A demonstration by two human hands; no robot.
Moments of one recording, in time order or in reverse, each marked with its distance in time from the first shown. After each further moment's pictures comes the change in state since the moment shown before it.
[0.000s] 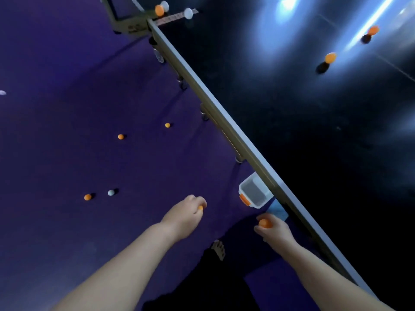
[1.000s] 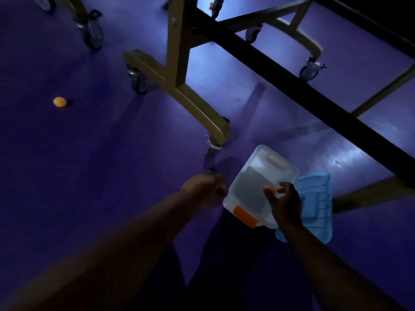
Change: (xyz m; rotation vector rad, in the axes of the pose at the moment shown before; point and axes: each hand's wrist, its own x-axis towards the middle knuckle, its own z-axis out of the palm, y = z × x) left_hand 0.500 -0.159 0.274 0.108 0.010 0.656; right_hand 0.500 0.201 0.166 -0.050 0.878 -0.114
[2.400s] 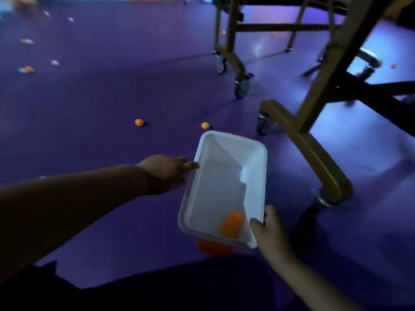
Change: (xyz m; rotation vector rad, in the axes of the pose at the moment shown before) left_hand -0.236 -0.091 -0.139 0.778 0.086 -0.588; right_hand -0.114 -0.156 0.089 0.352 -0.683 -0.545
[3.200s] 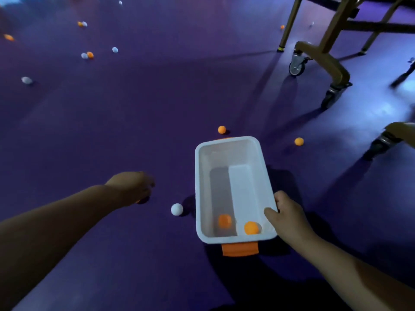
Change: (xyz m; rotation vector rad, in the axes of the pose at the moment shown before) left_hand -0.155 -0.435 0.204 -0.324 -0.212 -0.482; right_hand 0.075 -0.233 0.333 -0.237 -0.194 -0.105
